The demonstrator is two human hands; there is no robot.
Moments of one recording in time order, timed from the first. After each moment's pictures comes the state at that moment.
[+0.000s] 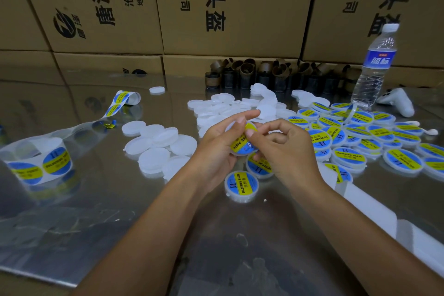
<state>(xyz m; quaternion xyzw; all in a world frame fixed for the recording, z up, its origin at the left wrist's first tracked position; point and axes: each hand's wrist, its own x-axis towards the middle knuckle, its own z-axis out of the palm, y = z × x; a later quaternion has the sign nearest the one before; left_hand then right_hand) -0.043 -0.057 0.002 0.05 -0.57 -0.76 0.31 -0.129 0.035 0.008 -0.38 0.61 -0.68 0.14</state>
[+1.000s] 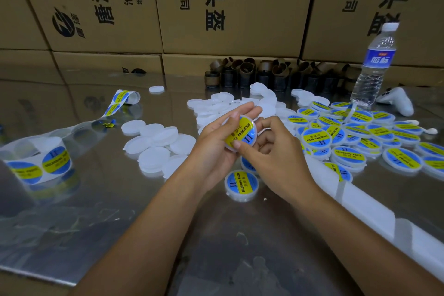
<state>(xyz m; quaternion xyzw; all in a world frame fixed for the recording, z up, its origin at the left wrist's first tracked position) -0.045 -0.059 0.004 0.00 -0.47 -0.83 0.31 -0.129 0.031 -0.004 -0.47 0.69 -0.55 0.02</state>
